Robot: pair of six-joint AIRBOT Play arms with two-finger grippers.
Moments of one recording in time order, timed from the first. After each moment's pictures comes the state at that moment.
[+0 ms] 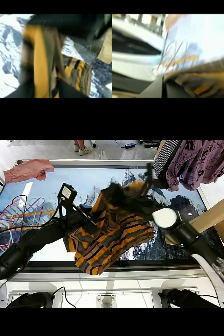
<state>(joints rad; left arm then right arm) -0.57 -0.90 0.92 -2.31 0.46 2.40 0.53 -1.13 1.24 -0.83 0.45 1.79</state>
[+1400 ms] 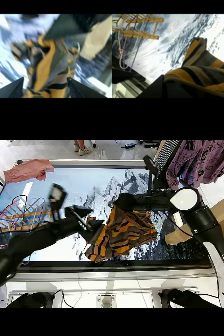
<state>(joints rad) -0.58 -0.89 0.92 -2.35 0.61 2.33 0.41 -1.19 1.41 -0.95 1.00 1.52</state>
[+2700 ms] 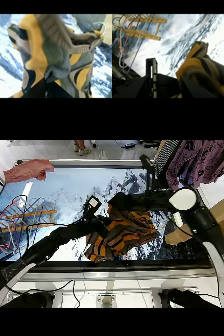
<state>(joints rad) -0.64 -1.16 0.92 -2.47 0.39 2.59 0.38 -1.18 1.41 -0.93 1.00 1.45</state>
